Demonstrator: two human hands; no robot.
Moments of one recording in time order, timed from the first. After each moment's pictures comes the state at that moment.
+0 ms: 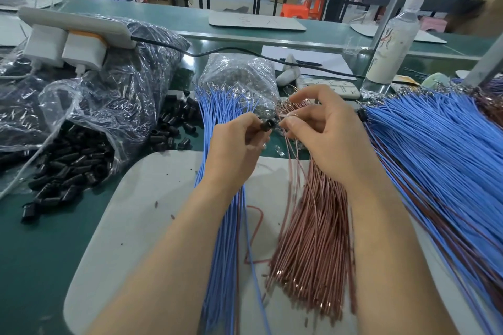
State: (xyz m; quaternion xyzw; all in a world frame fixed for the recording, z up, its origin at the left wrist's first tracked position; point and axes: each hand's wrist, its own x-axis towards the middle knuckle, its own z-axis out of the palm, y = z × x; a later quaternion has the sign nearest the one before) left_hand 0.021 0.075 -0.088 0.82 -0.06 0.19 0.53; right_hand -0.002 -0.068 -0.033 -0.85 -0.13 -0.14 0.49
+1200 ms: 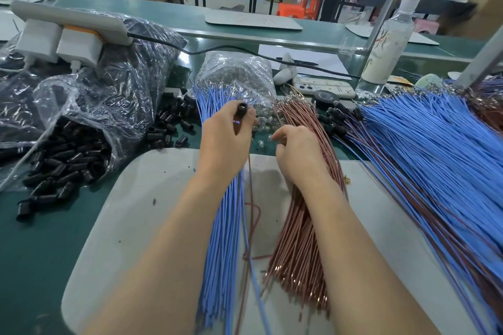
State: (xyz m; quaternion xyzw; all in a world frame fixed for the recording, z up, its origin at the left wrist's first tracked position) left_hand 0.018 0.082 -0.077 0.82 -0.03 0.23 0.52; right_hand 0.039 -0.047 -0.092 -0.96 -0.01 -0.08 0.25
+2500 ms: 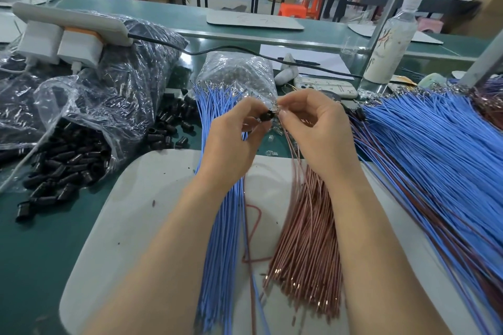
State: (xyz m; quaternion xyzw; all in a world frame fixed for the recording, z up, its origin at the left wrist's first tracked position) left_hand 0.017 0.080 -0.079 0.79 -0.15 0.23 0.55; right_hand 0.008 -0.055 -0.043 -0.82 -0.13 -0.20 0.53
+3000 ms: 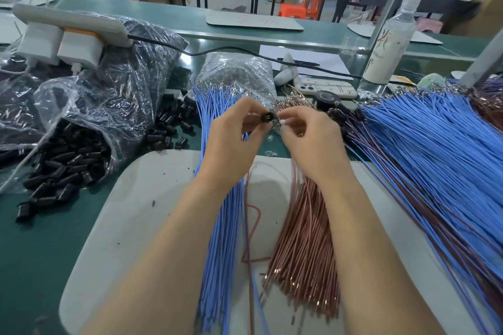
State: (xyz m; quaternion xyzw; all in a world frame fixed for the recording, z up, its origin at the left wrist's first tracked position) left_hand 0.014 0.078 -0.078 0.77 -0.14 0.21 0.58; right_hand 0.016 -0.057 -0.057 -0.90 -0.07 -0.18 0.40
